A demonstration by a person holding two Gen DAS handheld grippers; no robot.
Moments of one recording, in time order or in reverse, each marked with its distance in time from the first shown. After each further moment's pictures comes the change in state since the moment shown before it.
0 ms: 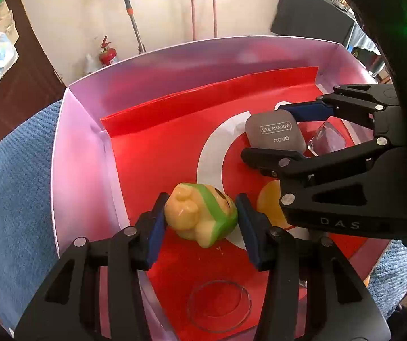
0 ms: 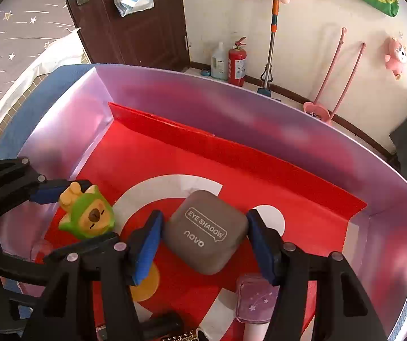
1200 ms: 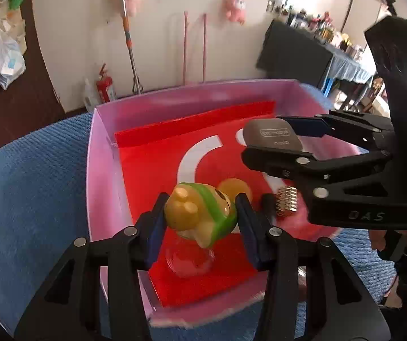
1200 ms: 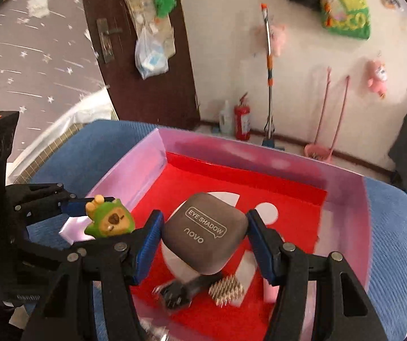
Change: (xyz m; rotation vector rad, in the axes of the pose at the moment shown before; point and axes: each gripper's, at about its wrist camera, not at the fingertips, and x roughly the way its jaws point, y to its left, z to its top) left arm -0.060 -0.011 -0.023 -0.026 -0.177 -0.072; right arm -0.094 0.011 -0.042 0.052 -0.290 0.068
